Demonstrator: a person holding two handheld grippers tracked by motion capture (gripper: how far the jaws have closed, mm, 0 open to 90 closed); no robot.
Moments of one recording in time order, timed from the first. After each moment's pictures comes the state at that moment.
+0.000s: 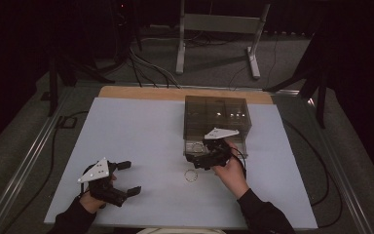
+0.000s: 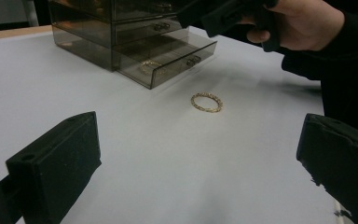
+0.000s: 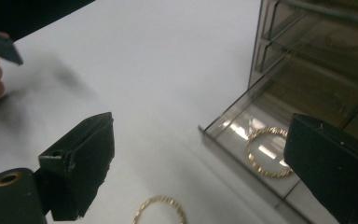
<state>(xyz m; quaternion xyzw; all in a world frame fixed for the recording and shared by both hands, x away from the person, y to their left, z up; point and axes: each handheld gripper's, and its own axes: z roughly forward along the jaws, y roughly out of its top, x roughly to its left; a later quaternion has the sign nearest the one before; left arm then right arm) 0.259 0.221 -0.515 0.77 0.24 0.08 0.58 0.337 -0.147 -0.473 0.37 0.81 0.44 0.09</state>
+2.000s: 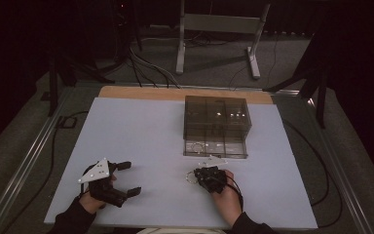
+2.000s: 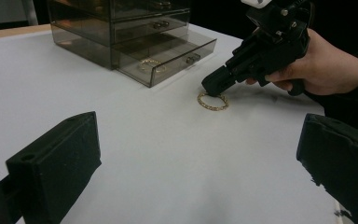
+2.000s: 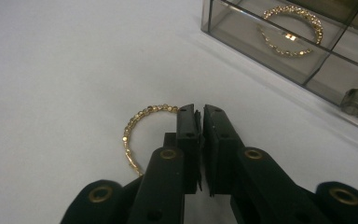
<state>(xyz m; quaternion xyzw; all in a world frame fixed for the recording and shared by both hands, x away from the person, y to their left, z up) 0.259 0.221 -0.514 0.77 0.24 0.08 0.58 0.284 -0.132 -0.529 0.41 0.83 0.34 0.16</state>
